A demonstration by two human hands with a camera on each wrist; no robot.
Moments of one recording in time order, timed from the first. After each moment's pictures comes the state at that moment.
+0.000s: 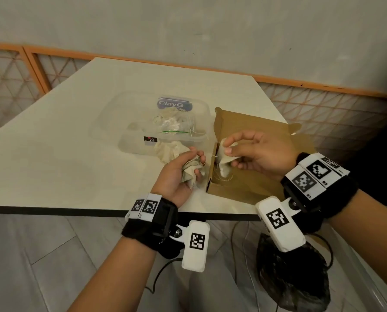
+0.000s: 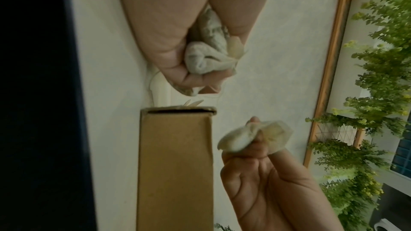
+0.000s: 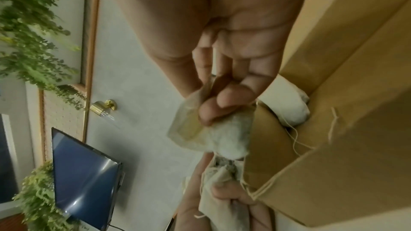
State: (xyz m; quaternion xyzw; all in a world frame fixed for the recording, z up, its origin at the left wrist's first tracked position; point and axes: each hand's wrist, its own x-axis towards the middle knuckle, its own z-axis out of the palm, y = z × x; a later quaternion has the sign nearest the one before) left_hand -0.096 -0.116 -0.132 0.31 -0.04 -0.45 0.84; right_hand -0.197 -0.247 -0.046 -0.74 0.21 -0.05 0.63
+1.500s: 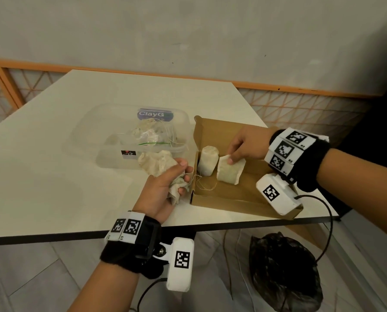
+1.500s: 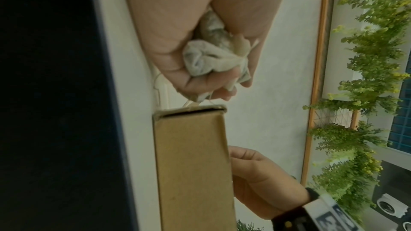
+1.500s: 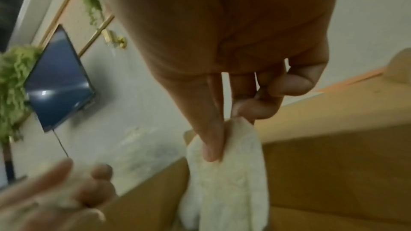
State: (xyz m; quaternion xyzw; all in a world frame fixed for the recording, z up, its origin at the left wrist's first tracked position) left_hand -0.102 -0.117 -0.133 0.39 -0.13 -0.40 0.82; right_hand -0.176 -0.315 -0.033 -0.96 0.23 0.11 0.14
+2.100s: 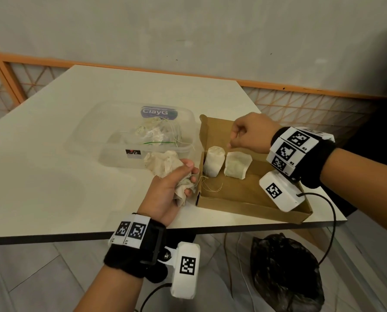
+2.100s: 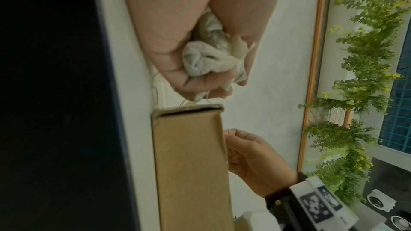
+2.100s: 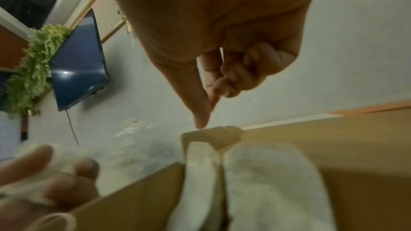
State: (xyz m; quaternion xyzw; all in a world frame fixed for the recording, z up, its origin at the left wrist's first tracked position) left_hand -0.104 -0.116 -0.130 0.39 -0.15 -0.39 0.82; right_hand -0.162 -0.306 -0.026 -0.96 0.25 -0.04 0.12
